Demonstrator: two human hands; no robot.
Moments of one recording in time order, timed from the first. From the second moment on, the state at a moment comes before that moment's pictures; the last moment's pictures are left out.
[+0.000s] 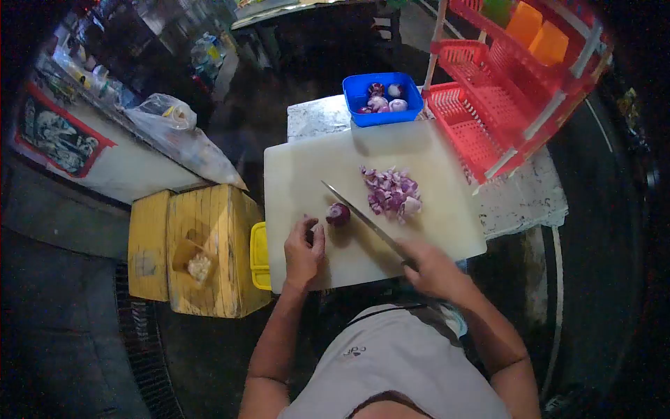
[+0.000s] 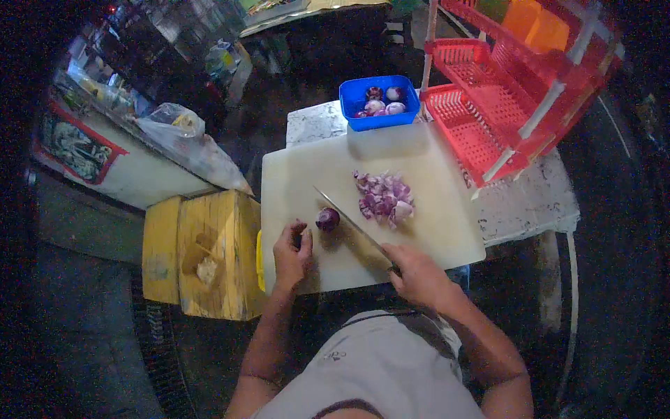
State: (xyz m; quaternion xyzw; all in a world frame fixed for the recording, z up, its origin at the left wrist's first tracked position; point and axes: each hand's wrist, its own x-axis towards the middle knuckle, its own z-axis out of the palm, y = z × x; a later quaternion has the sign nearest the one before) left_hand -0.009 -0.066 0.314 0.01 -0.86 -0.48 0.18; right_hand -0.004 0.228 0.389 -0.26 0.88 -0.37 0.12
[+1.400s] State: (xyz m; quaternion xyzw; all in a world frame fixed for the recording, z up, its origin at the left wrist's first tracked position) left_hand -0.037 -0.029 0.327 0.14 -0.88 -0.42 0.18; right_hand -0.020 0.188 0.482 -0.27 0.89 -0.09 0.36
